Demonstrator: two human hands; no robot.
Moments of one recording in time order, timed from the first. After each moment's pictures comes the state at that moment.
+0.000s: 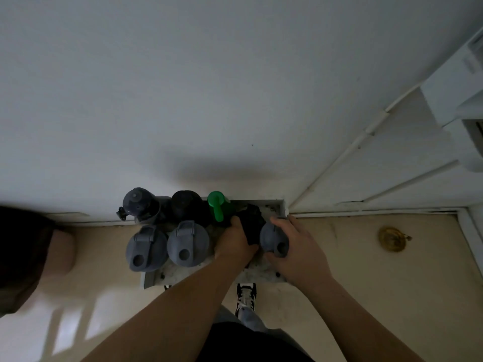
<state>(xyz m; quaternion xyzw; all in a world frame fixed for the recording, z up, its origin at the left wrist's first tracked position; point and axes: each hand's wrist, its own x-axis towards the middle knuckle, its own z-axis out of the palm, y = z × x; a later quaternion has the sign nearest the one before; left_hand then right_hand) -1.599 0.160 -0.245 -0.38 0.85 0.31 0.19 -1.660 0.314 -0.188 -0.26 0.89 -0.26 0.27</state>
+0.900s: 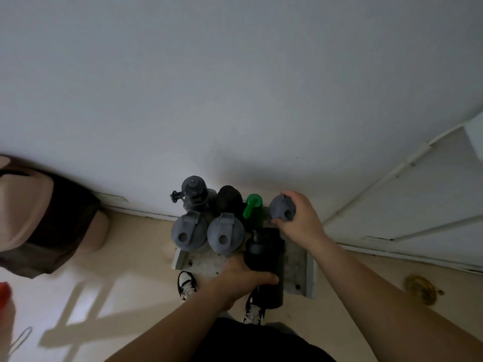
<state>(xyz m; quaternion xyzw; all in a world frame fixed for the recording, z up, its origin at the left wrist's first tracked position) -1.496 0.160 -0.177 -0.46 0.53 0.70 0.14 -1.691 0.226 -0.185 -0.31 0.86 -0.33 0.24</state>
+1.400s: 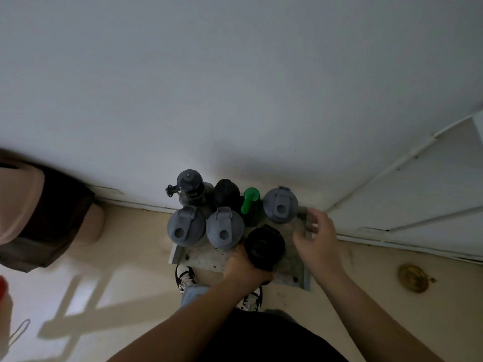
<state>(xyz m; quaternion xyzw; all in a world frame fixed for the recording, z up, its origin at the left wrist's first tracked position) -1.506 0.169 -0.241 -0.43 0.74 0.49 0.15 -1.652 0.278 -0.180 -0.13 0.87 -0.40 0.24</state>
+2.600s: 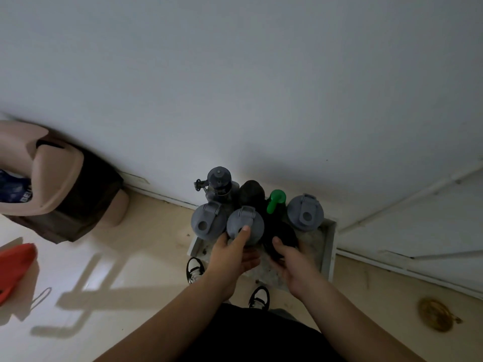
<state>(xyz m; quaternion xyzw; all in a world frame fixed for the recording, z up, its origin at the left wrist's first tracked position) -1.475 0.136 -0.164 -0.57 0.31 0.75 -0.14 -1.601 0.222 -0.222 0.19 0.62 -0.57 0.51</state>
